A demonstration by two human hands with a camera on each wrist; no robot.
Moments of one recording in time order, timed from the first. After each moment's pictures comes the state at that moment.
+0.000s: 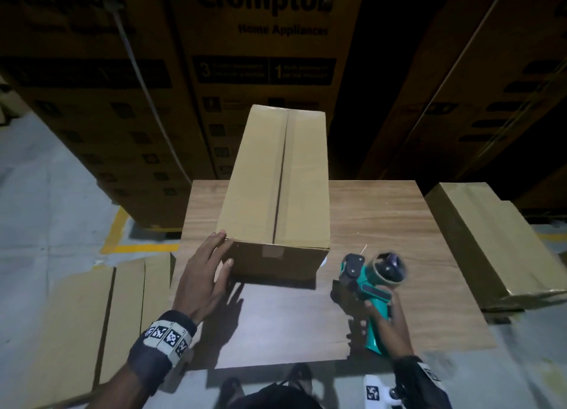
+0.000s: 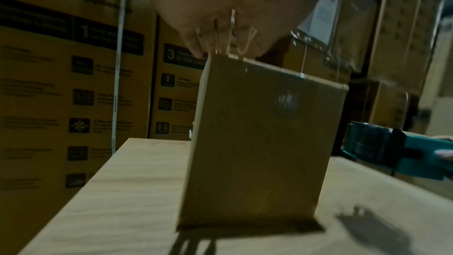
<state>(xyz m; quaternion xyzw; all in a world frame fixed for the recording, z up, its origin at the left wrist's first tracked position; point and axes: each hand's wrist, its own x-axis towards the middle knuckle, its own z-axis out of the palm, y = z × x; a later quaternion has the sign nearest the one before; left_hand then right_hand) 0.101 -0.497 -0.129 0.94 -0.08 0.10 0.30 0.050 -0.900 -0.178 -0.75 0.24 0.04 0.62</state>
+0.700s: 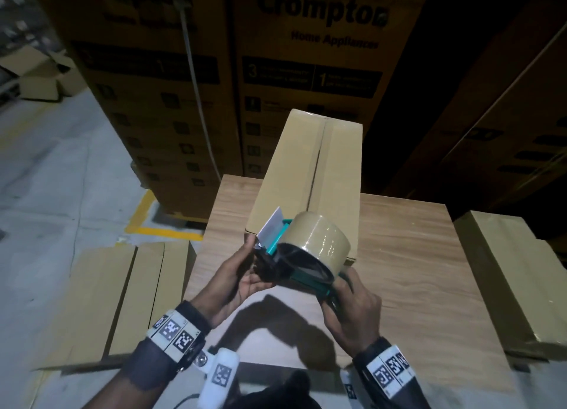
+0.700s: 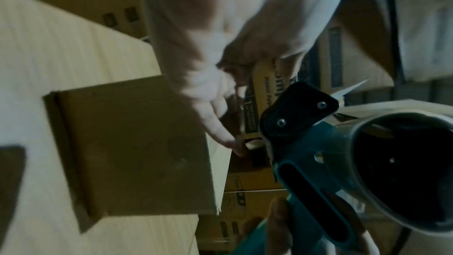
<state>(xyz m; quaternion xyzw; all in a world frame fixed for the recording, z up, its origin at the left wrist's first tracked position) 0.077 -0.528 -0.034 0.45 0.19 -0.18 0.86 0.076 -0.773 -0.073 -0.88 -0.27 -0.26 0.27</state>
